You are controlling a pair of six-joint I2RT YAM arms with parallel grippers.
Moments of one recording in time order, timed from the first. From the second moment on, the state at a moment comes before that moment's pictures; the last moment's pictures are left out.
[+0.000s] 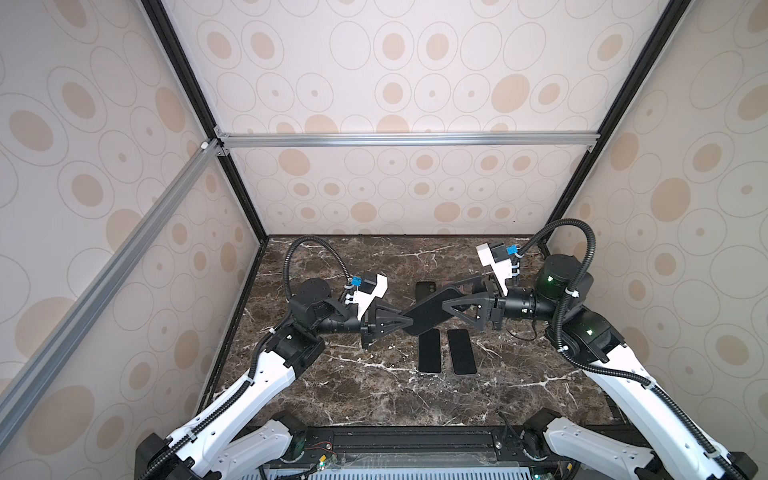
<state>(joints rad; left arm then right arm) -0.58 0.98 0.83 0.15 0.98 -0.19 0.53 0.97 1.15 -0.26 -0.90 0.41</state>
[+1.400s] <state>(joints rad) -0.58 0.93 0.80 0.11 0.91 -0.10 0.53 1.01 1.11 -0.09 -0.91 0.67</state>
